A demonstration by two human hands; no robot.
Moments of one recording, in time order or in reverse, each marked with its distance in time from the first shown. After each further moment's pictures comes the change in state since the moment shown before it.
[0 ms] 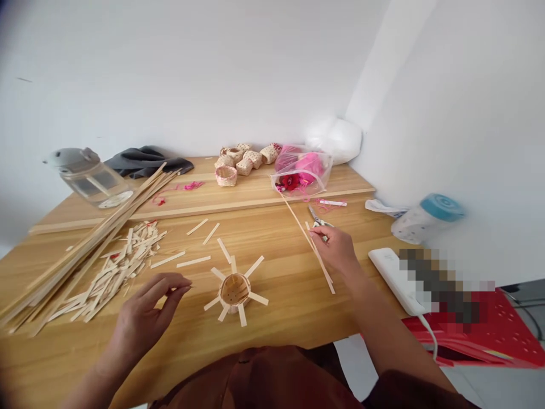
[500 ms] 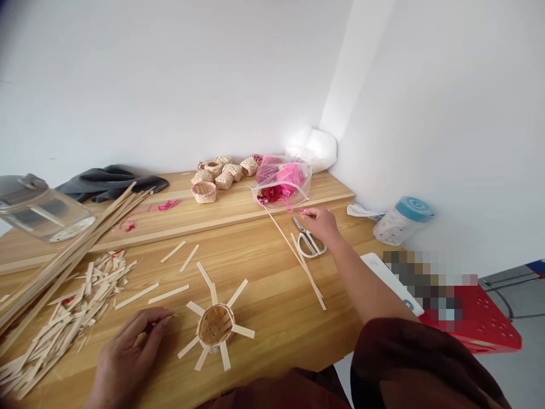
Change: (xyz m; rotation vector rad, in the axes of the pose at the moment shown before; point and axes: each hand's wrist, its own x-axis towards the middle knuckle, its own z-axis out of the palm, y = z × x) left_hand -0.017 -0.035 0.036 -0.010 -0.025 -0.215; right_hand 0.093 0.037 0.005 -0.053 -0.009 0.228
